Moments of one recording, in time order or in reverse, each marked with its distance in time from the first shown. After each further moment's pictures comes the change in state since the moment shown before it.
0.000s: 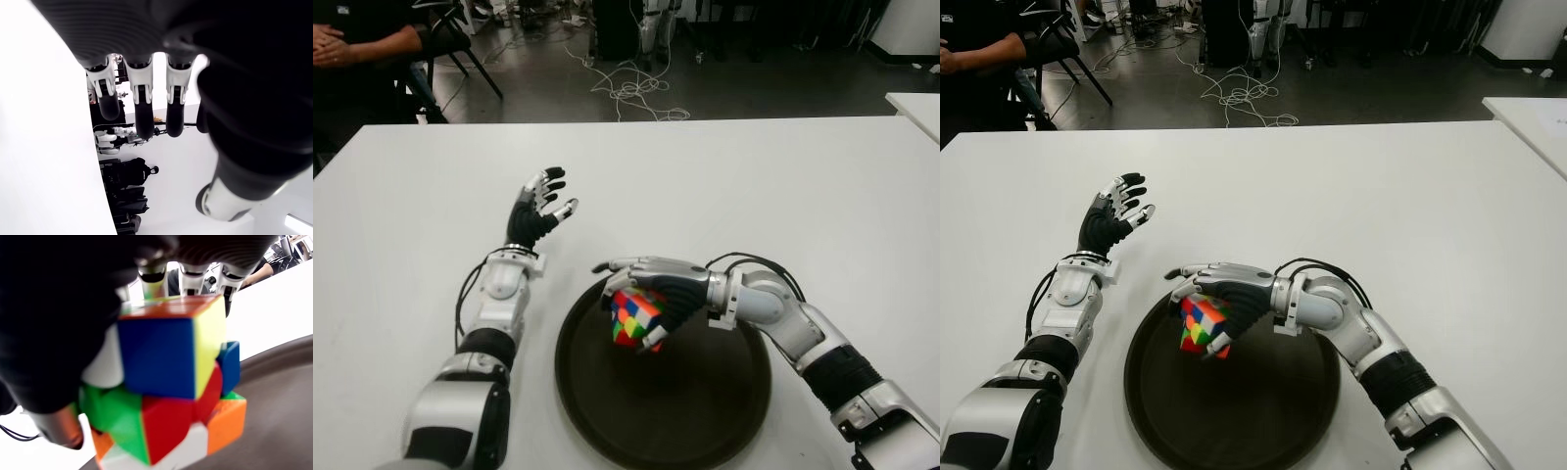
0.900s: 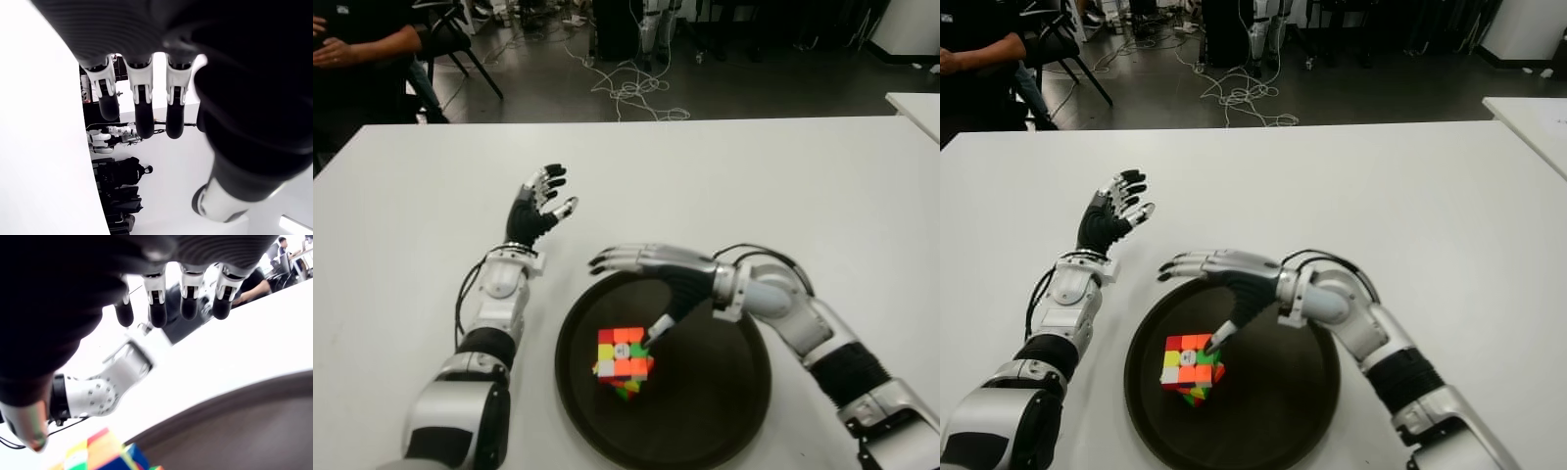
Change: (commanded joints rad) left arm -0.007 0.001 0.013 0.010 -0.024 0.026 -0.026; right arm -0.032 -0.087 -0.103 -0.110 0.053 0.042 0.008
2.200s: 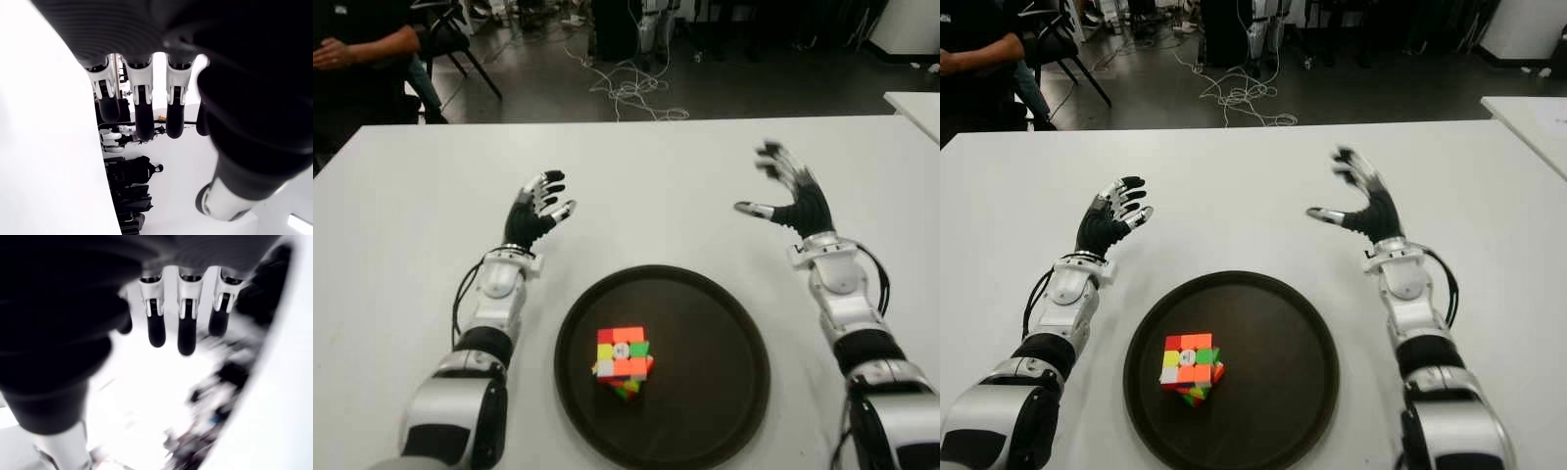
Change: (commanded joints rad) left arm -0.011 0.022 -0.012 0.032 0.022 0.000 0.004; right arm -0.208 0.194 -0.482 0.881 0.298 0.177 -0.657
